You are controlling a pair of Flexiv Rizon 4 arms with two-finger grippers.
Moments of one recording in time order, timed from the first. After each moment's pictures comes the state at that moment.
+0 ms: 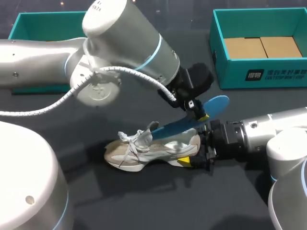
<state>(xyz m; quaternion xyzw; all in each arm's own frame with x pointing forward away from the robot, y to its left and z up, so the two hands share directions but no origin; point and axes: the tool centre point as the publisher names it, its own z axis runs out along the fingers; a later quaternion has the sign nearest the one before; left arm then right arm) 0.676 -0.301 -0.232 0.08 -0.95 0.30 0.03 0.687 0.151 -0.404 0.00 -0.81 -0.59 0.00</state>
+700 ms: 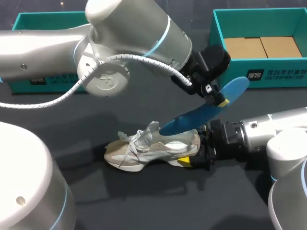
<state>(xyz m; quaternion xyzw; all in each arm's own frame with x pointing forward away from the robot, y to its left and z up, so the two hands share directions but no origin) 0.673 -0.345 -0.164 0.10 -0.92 0.37 0.03 0.687 0.151 -0.404 0.00 -0.81 -0.59 0.00</state>
